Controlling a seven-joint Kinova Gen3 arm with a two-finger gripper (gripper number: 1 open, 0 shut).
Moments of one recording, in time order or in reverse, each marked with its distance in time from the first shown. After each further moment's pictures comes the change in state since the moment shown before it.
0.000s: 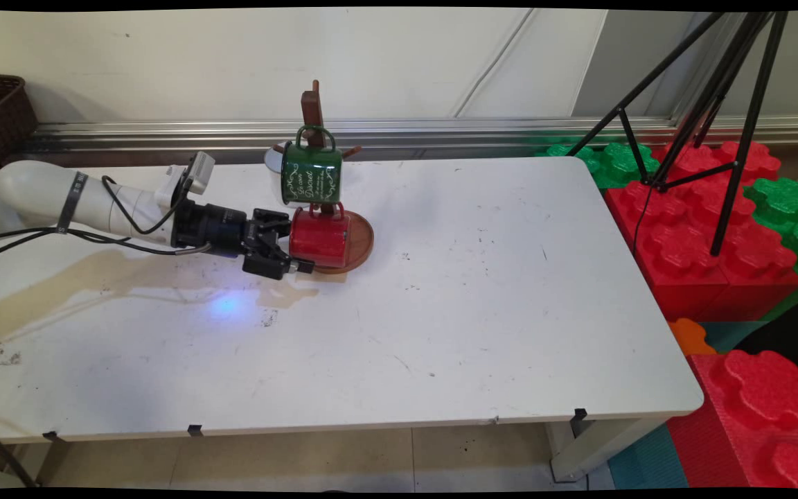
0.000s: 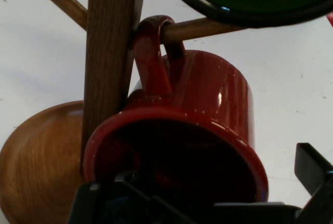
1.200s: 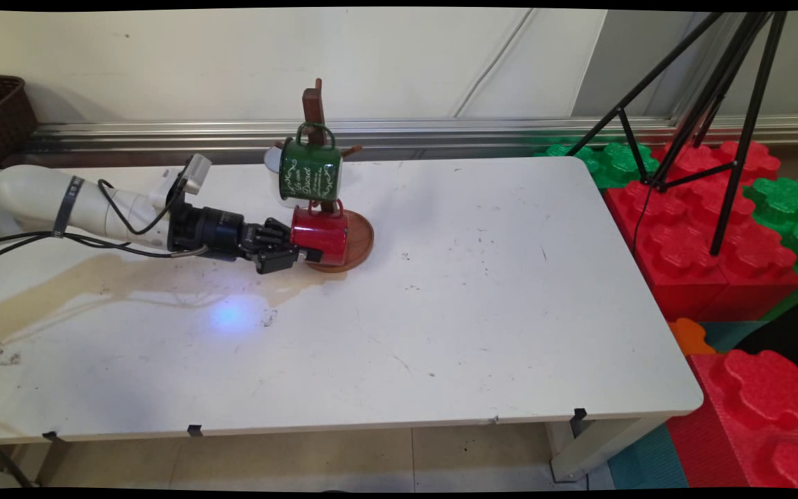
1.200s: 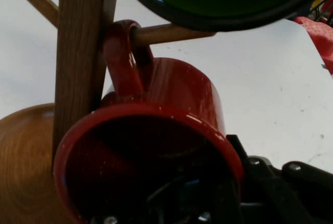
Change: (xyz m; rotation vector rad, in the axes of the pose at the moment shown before) arm -0.004 0.007 -0.002 -0.029 0.028 -0.050
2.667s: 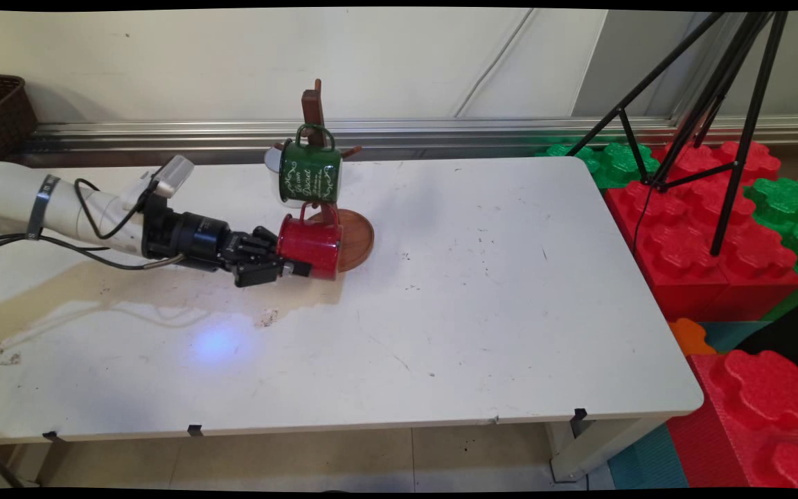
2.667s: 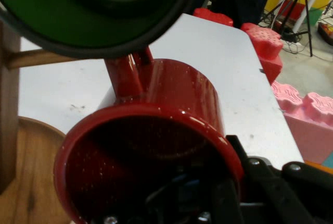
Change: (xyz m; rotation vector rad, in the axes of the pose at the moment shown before) arm 0.009 0.031 -0.019 -0.103 0.011 0.005
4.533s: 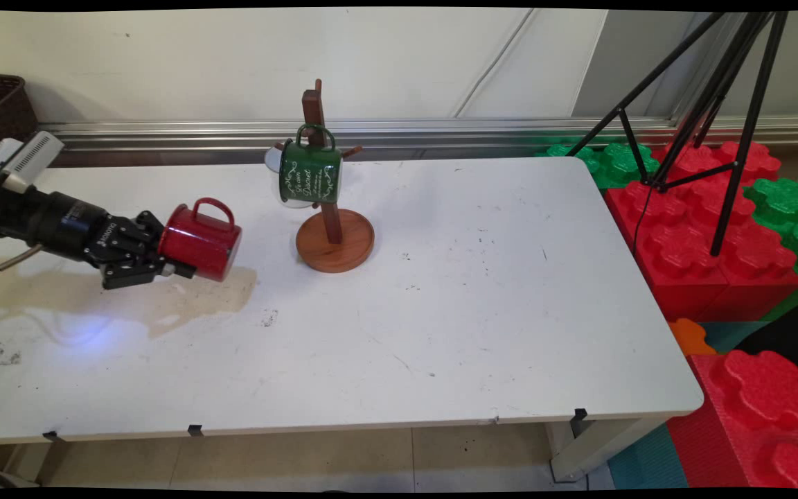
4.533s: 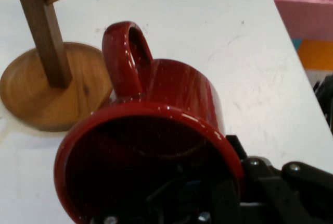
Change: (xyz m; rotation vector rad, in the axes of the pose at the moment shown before) arm 0.027 0.044 -0.147 0.077 -0.249 0.229
